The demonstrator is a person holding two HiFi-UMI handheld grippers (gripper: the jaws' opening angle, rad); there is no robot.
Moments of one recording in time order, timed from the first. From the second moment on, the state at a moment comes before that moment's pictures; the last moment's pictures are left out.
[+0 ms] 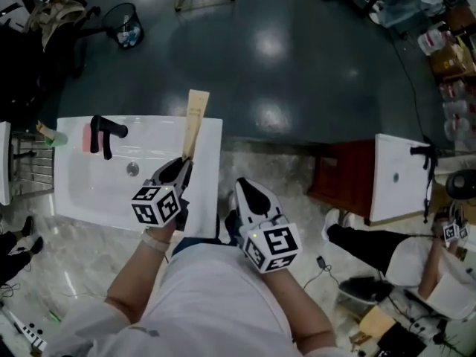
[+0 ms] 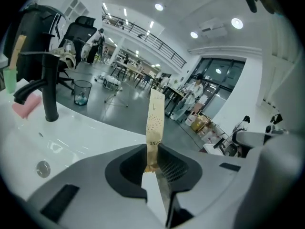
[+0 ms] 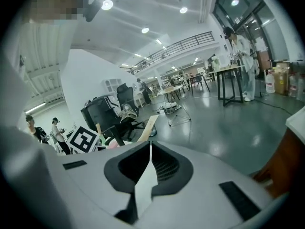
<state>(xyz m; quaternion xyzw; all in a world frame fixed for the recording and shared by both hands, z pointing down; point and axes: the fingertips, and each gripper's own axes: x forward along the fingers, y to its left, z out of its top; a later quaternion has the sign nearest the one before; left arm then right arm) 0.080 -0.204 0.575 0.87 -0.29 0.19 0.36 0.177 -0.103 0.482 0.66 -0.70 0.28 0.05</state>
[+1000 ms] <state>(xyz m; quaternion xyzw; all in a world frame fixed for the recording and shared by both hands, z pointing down) 0.114 -0.219 0.675 0.84 -0.26 0.30 0.37 0.201 -0.061 0.509 0.72 -0.62 0.32 0.07</state>
